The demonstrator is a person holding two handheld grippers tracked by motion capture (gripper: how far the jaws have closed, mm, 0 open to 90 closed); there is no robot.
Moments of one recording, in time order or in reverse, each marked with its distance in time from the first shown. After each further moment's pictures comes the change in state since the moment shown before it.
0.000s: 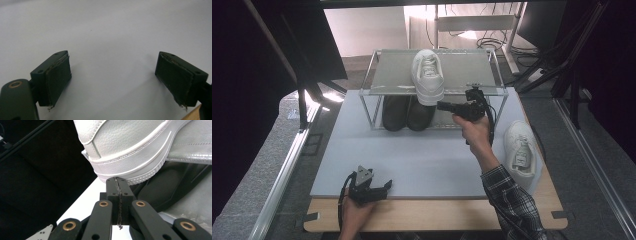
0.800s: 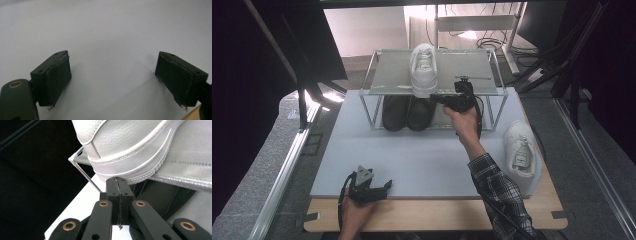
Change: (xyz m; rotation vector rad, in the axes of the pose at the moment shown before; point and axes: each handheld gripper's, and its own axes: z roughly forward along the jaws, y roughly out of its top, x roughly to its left) left arm 0.000 0.000 0.000 0.001 0.001 0.000; right arm -0.003 0.019 0.036 0.010 -0.064 0.009
